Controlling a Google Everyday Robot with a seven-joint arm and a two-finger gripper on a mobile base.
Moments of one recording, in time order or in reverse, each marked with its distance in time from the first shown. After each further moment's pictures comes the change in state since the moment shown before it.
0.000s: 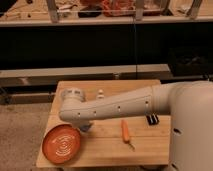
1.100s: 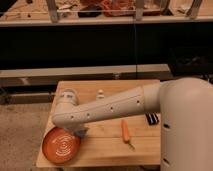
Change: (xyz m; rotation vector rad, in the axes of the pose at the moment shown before) arm -0.023 -0.033 0.009 0.008 -0.059 -0.106
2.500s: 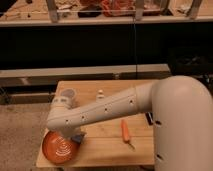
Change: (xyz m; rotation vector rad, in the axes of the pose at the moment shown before) arm -0.018 -0.021 0.008 -0.007 -0.049 -0.060
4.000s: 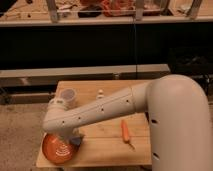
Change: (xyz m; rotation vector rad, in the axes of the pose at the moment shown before) arm -0.011 -0.009 0.000 -0.009 -0.035 -0.036
